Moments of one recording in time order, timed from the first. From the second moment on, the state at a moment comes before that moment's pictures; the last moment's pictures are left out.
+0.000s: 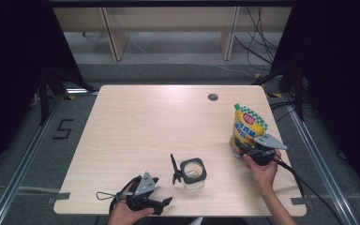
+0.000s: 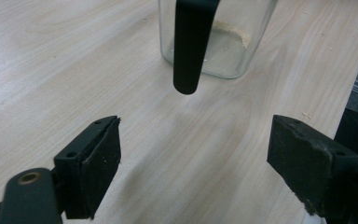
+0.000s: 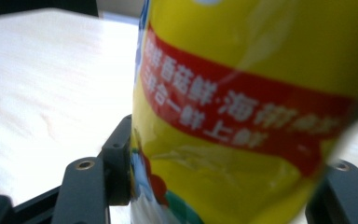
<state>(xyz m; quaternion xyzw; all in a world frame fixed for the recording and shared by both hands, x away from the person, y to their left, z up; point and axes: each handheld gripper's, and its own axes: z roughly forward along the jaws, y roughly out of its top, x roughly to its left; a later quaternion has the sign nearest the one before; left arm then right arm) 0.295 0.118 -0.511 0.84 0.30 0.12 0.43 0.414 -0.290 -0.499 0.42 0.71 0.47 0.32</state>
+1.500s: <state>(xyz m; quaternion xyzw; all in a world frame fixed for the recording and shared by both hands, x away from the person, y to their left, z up) 0.302 0.130 -0.512 0.84 0.30 0.13 0.42 0.278 -0.234 -0.452 0.03 0.86 0.17 0.48</state>
